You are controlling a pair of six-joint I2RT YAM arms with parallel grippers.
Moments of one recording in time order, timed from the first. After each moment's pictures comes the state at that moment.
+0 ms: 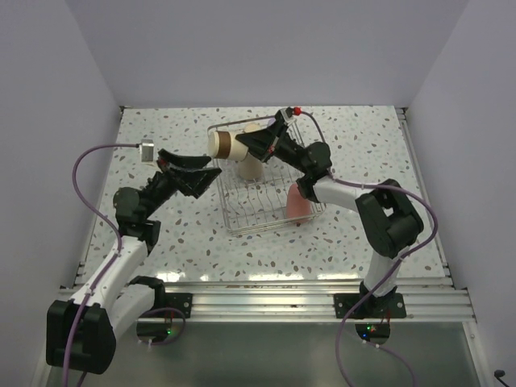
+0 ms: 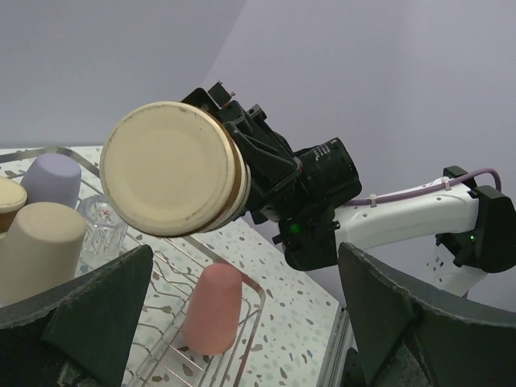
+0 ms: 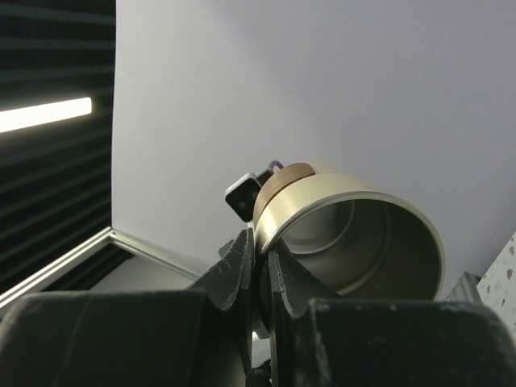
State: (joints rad) left arm -0.15 0.93 0.48 0.88 0.67 -0.90; right arm 0.55 1.83 1.08 1.27 -0.57 1.80
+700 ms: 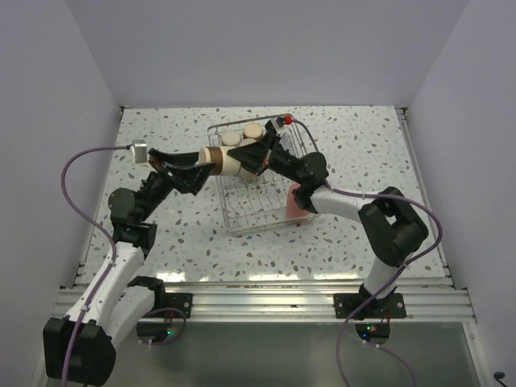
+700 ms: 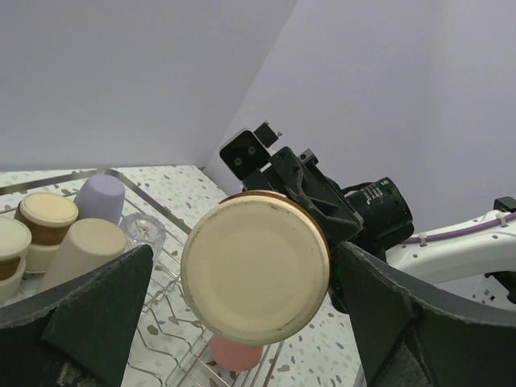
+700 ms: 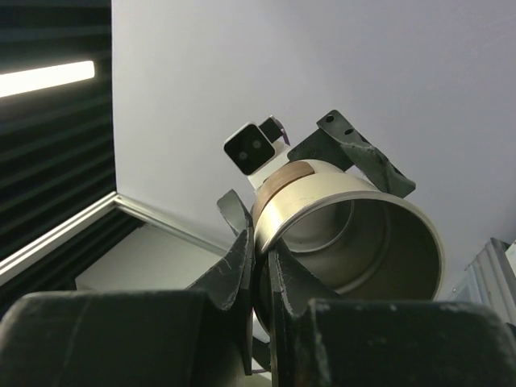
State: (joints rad) left arm -0.14 0.84 0.51 0.74 0.57 -0.81; right arm 0.66 1.76 1.01 1.28 -0.56 1.78
